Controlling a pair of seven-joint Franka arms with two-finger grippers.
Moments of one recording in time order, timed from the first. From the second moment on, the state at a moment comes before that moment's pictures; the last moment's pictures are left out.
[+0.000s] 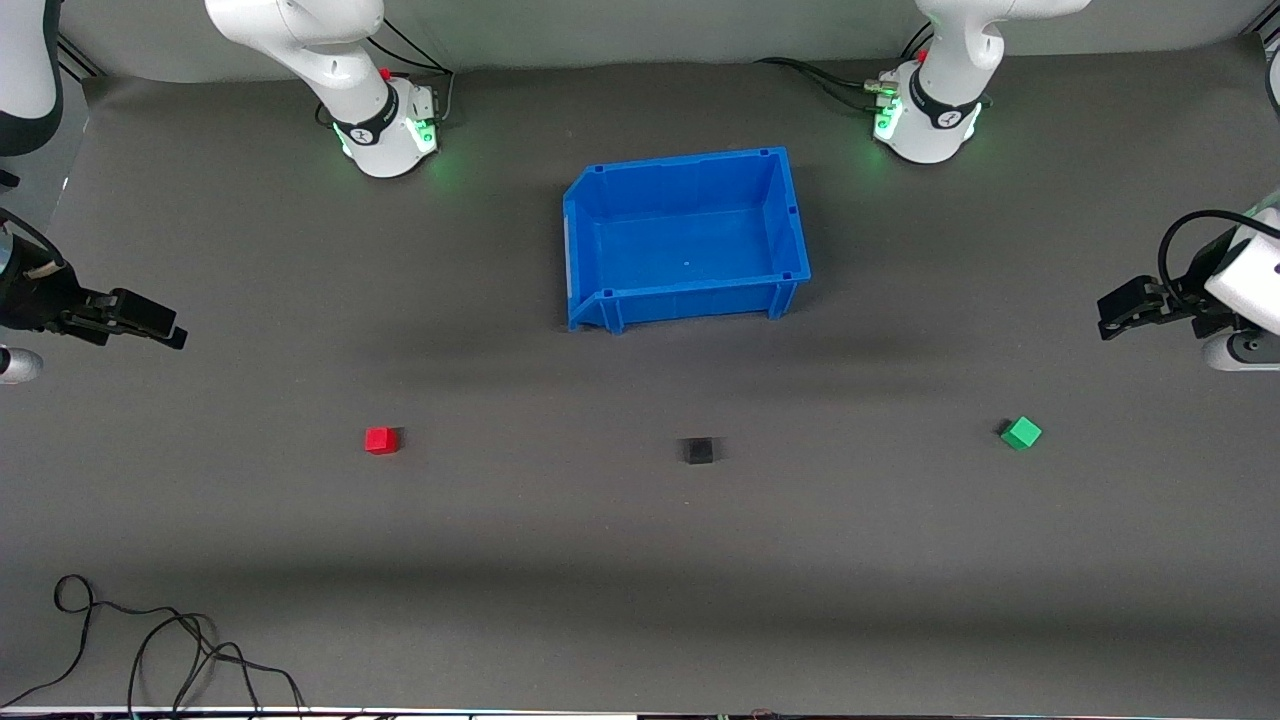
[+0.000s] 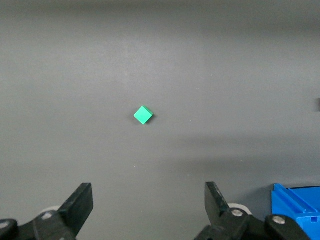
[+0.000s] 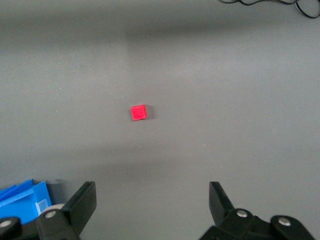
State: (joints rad) left arm -0.03 0.06 0.02 -1.64 0.05 1.70 0.00; right arm 0.01 0.08 -0.06 -1.57 0.05 1.64 0.07
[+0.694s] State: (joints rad) left arm 0.03 0.32 0.02 -1.70 0.05 1.87 0.00; right arm -0.02 0.15 -0.07 -1.51 0.20 1.65 1.21
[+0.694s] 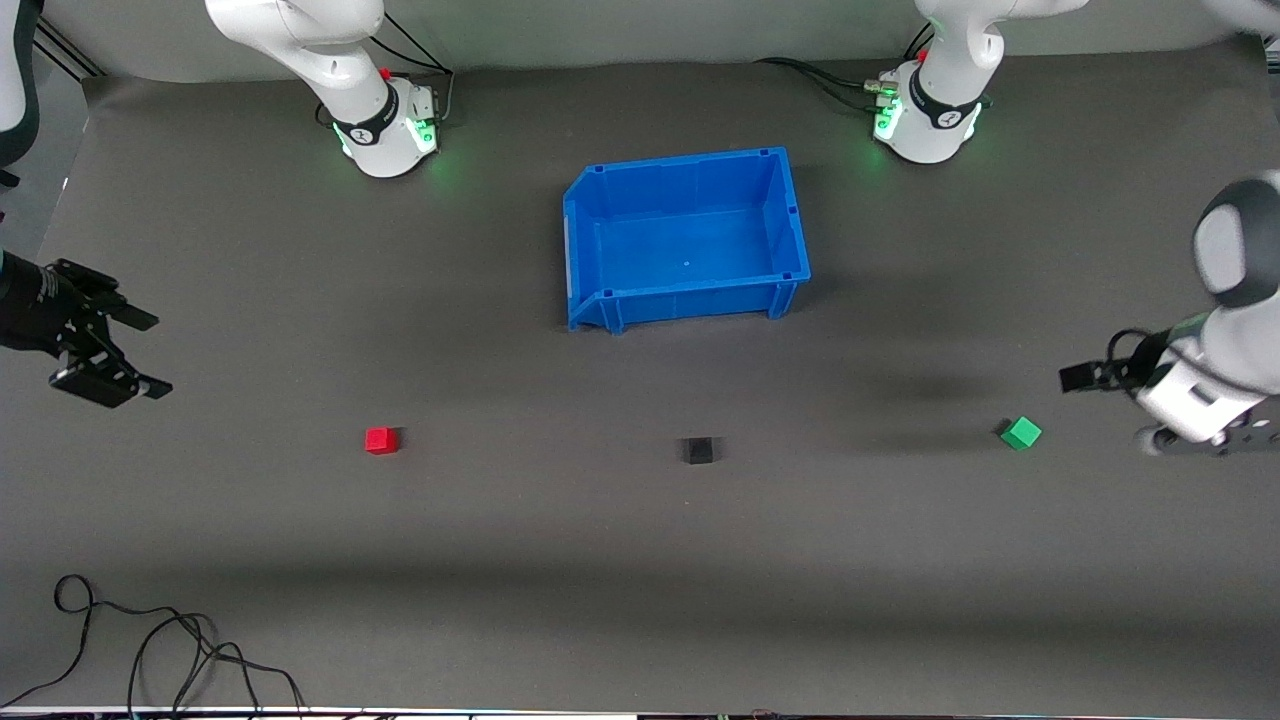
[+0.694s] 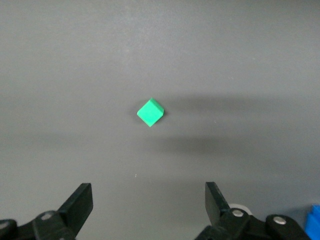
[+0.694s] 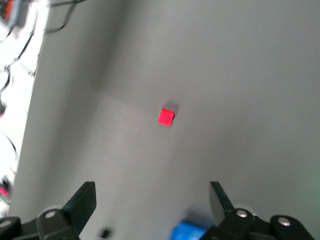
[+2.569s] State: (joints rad) left arm 0.12 0.66 0.02 -1.74 -0.17 2.24 -0.34; right arm -0.01 0.61 -0.05 -1.87 0.63 2.24 1.01
